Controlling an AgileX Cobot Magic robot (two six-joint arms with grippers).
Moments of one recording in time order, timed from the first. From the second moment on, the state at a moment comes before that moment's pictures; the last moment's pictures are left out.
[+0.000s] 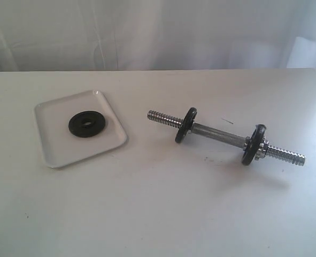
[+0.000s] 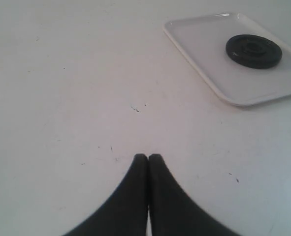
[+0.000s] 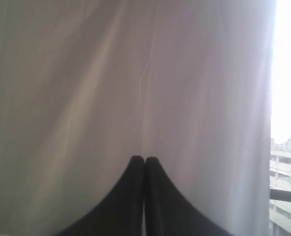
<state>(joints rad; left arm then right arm) 0.02 0.00 0.02 -0.03 0.43 -0.05 0.06 0.00 0.00 -0.06 -0.38 -0.03</state>
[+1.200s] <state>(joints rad) 0.02 0.00 0.02 -0.03 0.43 -0.05 0.08 1.10 -0.86 -0.82 -0.01 0.61</state>
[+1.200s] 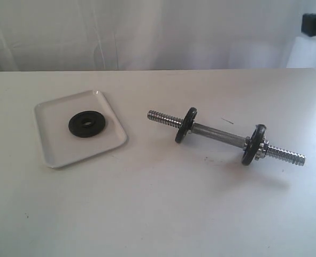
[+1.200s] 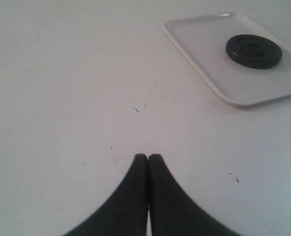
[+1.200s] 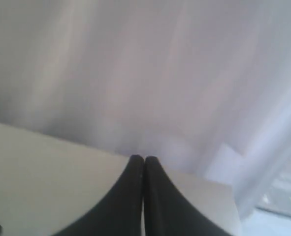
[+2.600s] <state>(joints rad) 0.02 0.00 0.02 -0.03 0.43 -0.05 0.23 1.83 -1.65 0.34 0.73 -0.57</state>
